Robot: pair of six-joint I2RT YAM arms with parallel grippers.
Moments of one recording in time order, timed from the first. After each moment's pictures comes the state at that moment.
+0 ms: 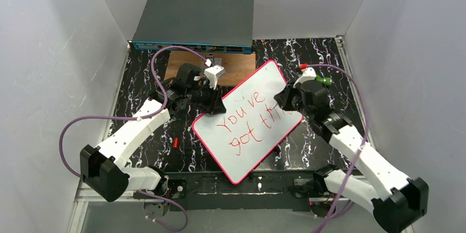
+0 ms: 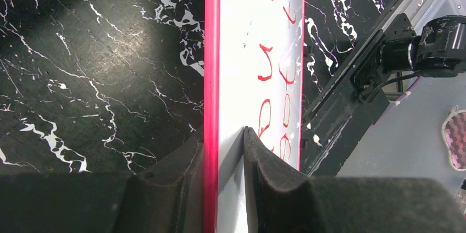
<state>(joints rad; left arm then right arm) -0.57 1.28 1.15 -0.66 0.41 -0.11 0.54 0.98 0.78 -0.25 0.03 0.47</state>
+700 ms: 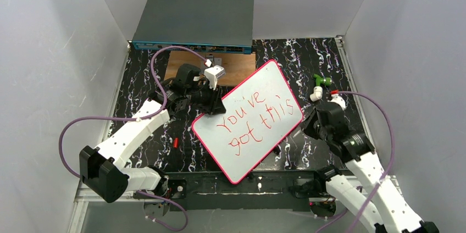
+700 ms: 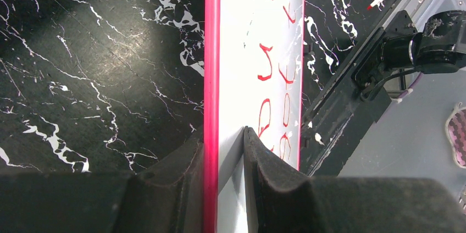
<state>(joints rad) -0.57 1.27 1.14 -0.66 0.42 -0.10 0.49 0.58 0.72 -0.80 0.22 0.74</state>
